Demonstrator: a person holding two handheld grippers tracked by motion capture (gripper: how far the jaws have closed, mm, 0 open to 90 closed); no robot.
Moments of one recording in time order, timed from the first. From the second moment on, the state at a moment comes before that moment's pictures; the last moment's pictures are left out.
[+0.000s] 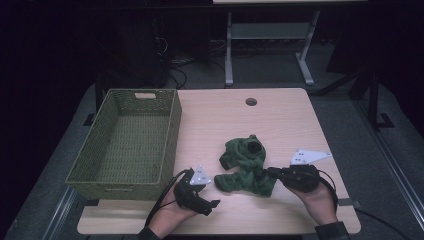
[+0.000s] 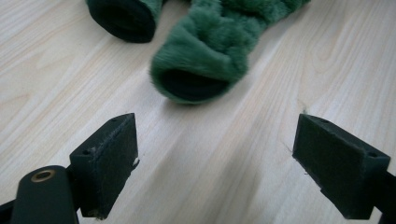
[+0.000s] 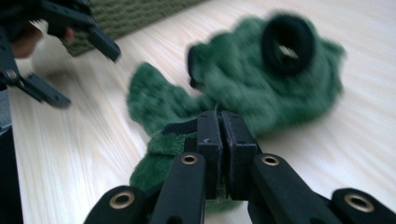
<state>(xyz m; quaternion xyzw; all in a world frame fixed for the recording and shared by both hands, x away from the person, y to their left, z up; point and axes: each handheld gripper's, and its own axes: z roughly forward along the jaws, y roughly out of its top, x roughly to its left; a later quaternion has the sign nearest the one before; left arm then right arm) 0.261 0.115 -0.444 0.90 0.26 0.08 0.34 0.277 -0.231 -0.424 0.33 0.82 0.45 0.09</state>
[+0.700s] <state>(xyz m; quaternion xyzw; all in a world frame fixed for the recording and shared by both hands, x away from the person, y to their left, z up) 0.290 0.094 -0.443 0.90 0.25 0.07 0.35 0.248 -0.280 -0.437 0.39 0.82 0.41 0.11</state>
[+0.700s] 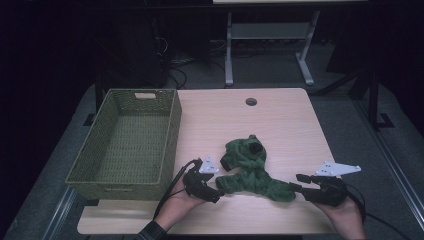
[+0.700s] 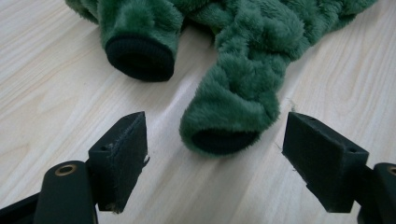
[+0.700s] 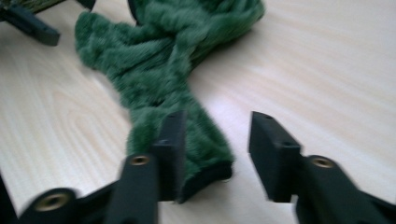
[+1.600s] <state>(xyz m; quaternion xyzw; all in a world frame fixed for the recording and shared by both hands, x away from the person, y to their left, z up) 0.271 0.102 -0.445 0.92 0.25 0.00 0.31 0.254 -0.257 -0.460 0.36 0.87 0.35 0.06</state>
